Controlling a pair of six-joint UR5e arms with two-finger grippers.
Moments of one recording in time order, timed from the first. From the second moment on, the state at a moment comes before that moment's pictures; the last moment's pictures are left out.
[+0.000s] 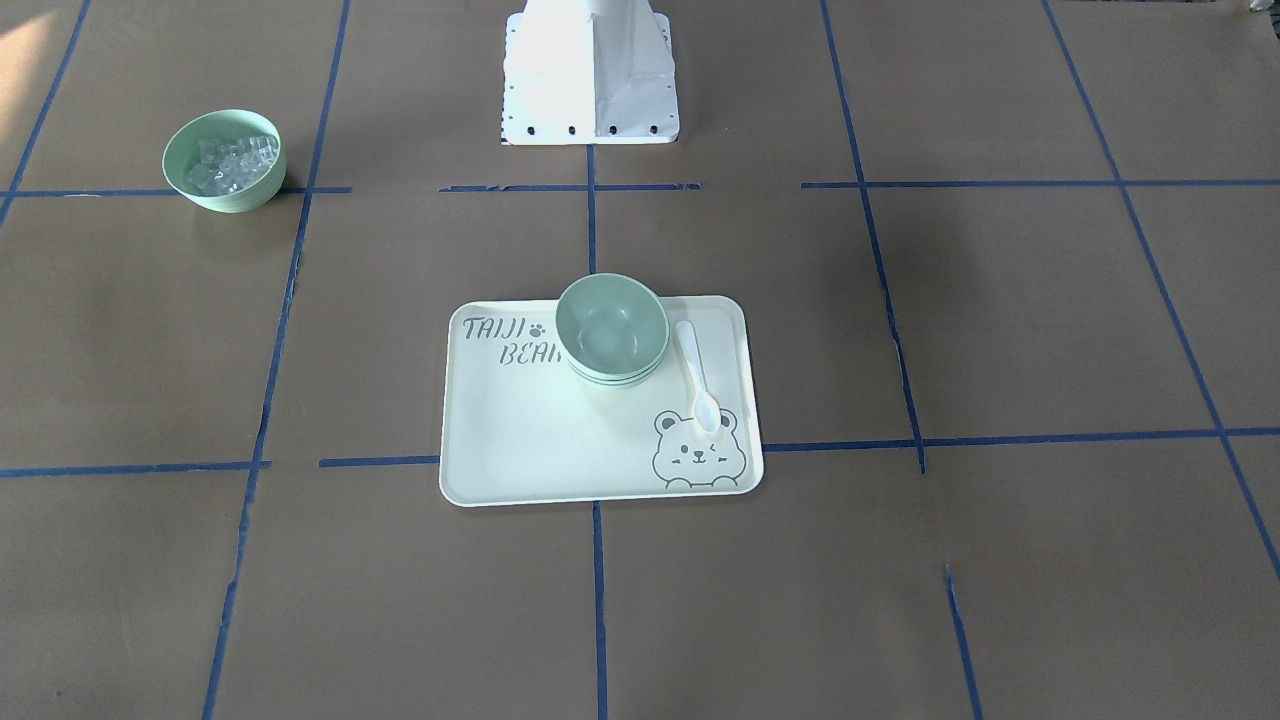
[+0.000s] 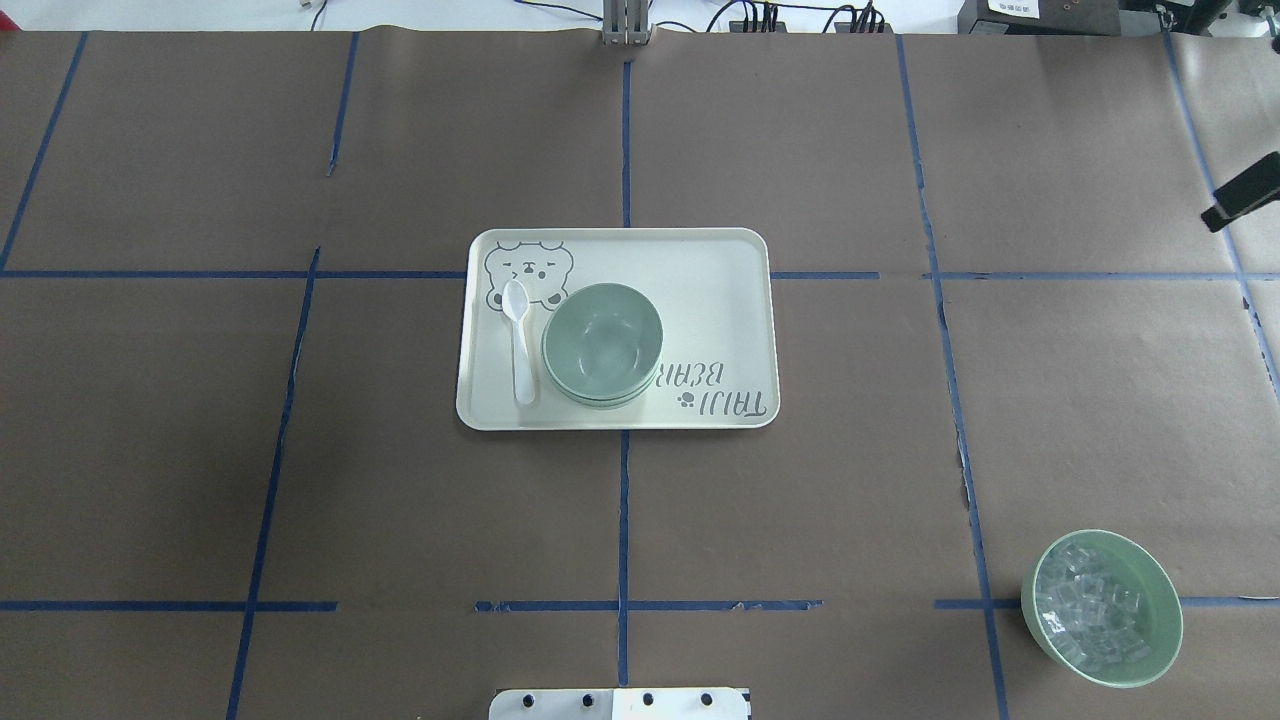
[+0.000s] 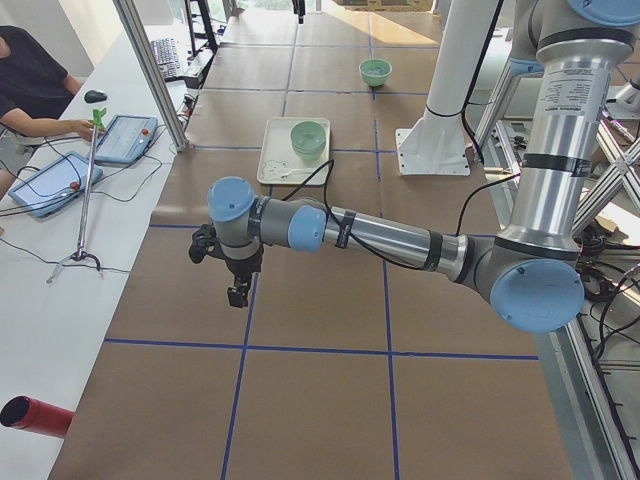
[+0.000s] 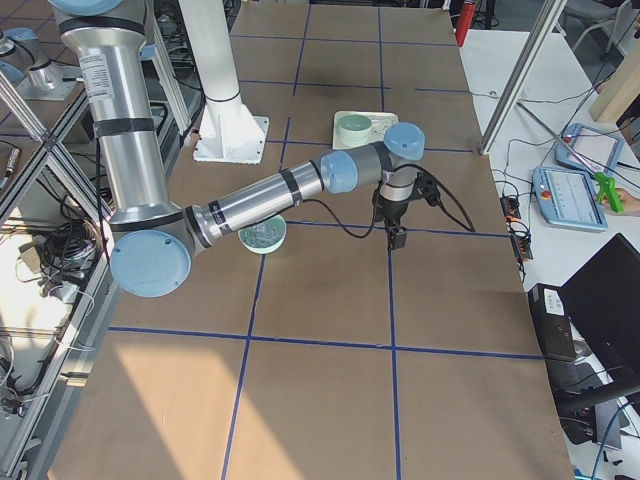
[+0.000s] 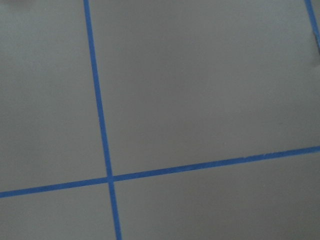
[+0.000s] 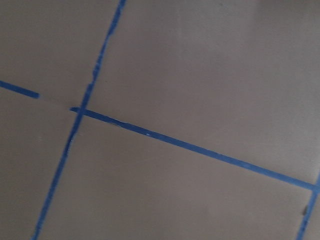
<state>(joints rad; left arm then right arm) -1.50 -1.67 -1.64 -1.53 -2.36 0.05 1.38 -1.43 1.79 -1.72 2.32 -0.05</state>
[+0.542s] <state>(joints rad) -1.53 -1.59 -1.63 -1.54 -2.38 0.10 1.61 -1.50 1.50 -1.66 2.42 -0.31</state>
